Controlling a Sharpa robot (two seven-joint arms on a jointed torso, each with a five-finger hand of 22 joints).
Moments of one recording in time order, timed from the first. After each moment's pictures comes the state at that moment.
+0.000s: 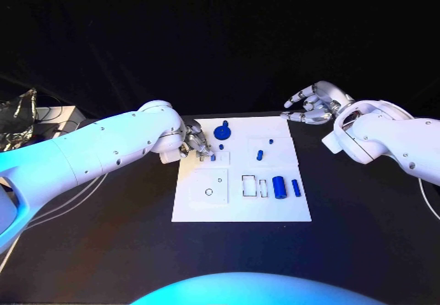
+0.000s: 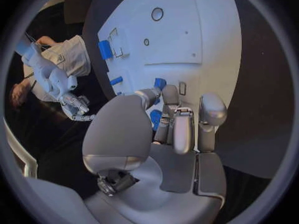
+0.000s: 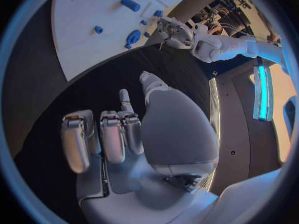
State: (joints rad) left arm 1.23 -0.55 0.04 1.15 -0.99 0.22 -0.54; left_hand 1.28 -0.12 0.55 0.26 0.05 0.88 0.09 0.43 0.97 1.09 0.01 1.01 0.52 1.47 -0.05 1.49 1.31 0.10 1.27 0.06 1.28 1.05; right arm 1.34 -0.82 -0.12 1.38 -0.94 -0.43 -0.04; right_hand 1.37 -0.20 0.17 0.28 0.31 0.94 0.16 0.14 0.39 1.47 0.08 1.57 1.31 1.47 0.01 1.57 1.31 0.01 1.46 0.11 1.57 1.31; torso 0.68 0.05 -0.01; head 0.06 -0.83
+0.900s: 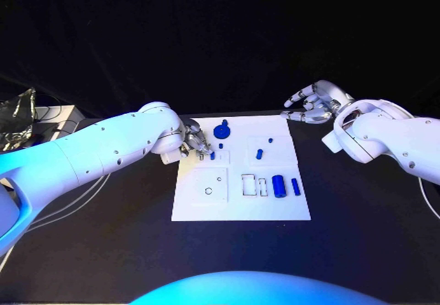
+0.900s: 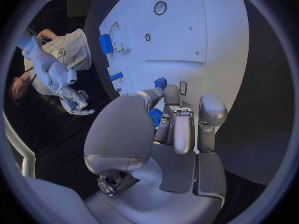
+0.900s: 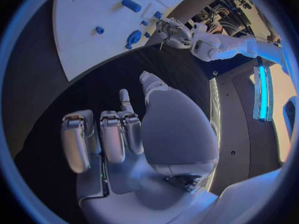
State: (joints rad) left arm 1.22 -0.55 0.04 1.13 -0.96 0.18 -0.53; left_hand 1.33 -0.09 0.58 0.21 0.05 0.88 0.08 0.46 0.98 1.10 0.01 1.01 0.50 1.47 -0.05 1.49 1.31 0.10 1.27 0.05 1.28 1.06; right arm 1.34 -0.82 -0.12 1.38 -0.94 -0.43 -0.04; right_hand 1.37 -0.20 0.17 0.28 0.31 0.94 0.16 0.14 0.39 1.47 0.08 1.57 1.31 1.47 0.01 1.57 1.31 0.01 1.46 0.11 1.57 1.31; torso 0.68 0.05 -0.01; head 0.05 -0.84
